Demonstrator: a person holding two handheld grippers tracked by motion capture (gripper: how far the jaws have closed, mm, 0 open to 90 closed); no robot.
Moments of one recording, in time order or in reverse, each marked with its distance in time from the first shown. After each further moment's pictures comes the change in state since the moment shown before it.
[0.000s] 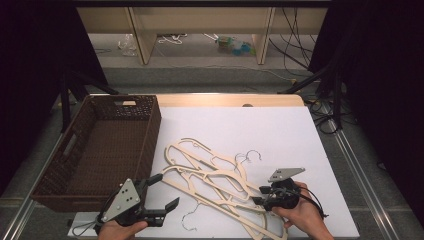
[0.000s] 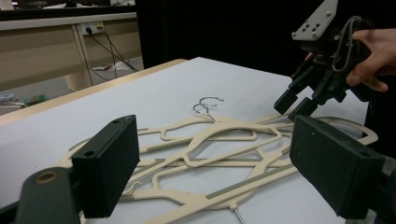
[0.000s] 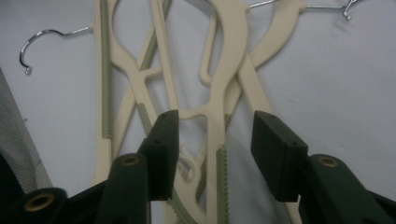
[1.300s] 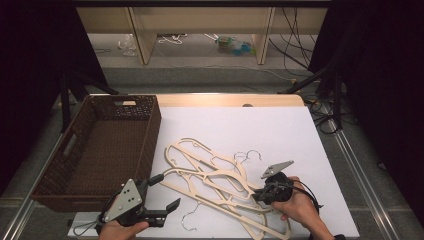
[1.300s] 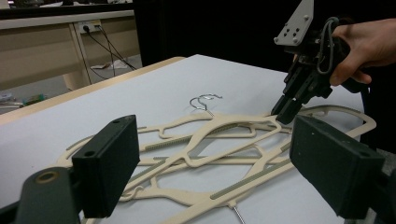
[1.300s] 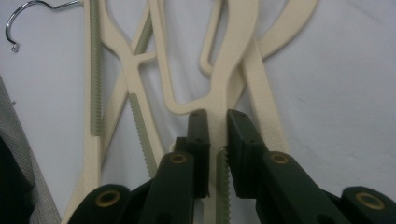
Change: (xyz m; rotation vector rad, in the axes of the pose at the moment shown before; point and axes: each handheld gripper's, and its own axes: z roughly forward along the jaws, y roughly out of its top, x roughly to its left) left arm -0.001 0.000 0.002 0.025 -0.001 0.016; right arm -0.007 0.015 0.011 0.115 0.028 -0.047
